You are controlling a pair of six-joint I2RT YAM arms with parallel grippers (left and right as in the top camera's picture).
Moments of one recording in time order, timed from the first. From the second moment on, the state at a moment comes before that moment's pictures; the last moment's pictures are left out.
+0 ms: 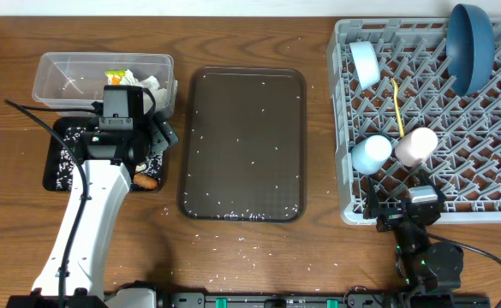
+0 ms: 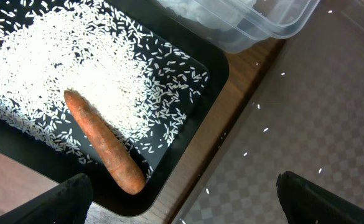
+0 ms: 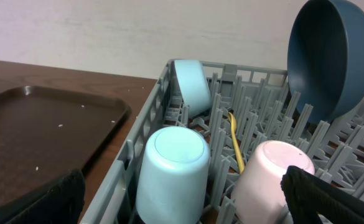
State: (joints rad) left arm -0.01 1.37 1.07 -0.80 -0.11 -0.56; right arm 0.06 0.01 0.01 -0.07 -0.07 -0.05
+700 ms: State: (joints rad) left arm -0.01 1.13 1.02 -0.71 -0.16 -0.55; right arm 0.06 0.01 0.01 -0.07 -0.07 -0.05
